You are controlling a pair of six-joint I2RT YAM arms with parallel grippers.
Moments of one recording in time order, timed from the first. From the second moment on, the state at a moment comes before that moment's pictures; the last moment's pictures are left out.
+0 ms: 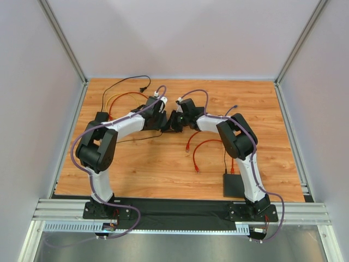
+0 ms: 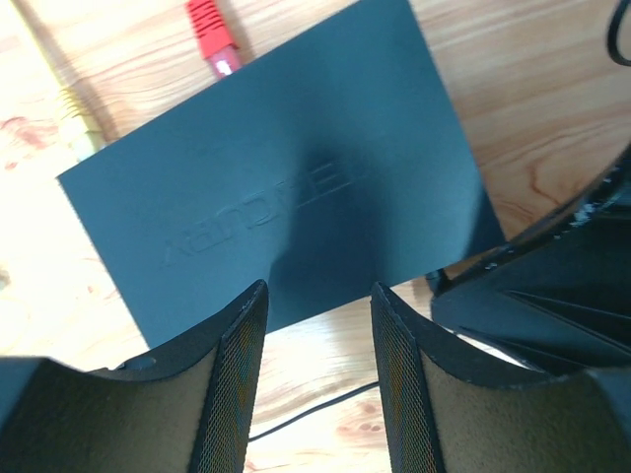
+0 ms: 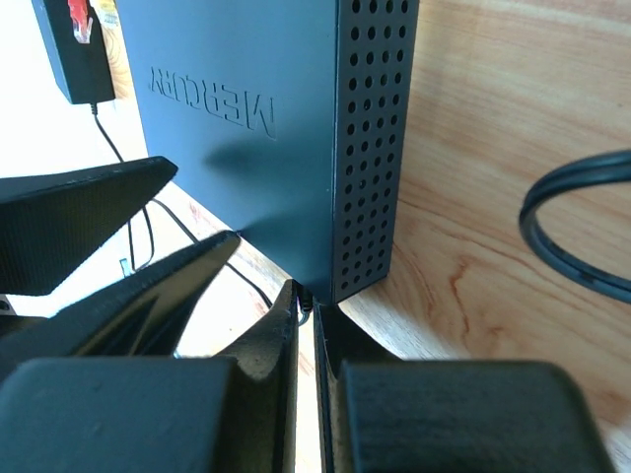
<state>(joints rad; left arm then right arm) -0.49 1.87 1.24 -0.27 -0.23 -0.02 0.57 2.27 1.49 0.07 -0.54 0.88</state>
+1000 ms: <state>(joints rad) -0.51 1.93 1.31 -0.32 -0.25 -0.02 0.57 2.21 1.33 0.12 -0.60 0.90</state>
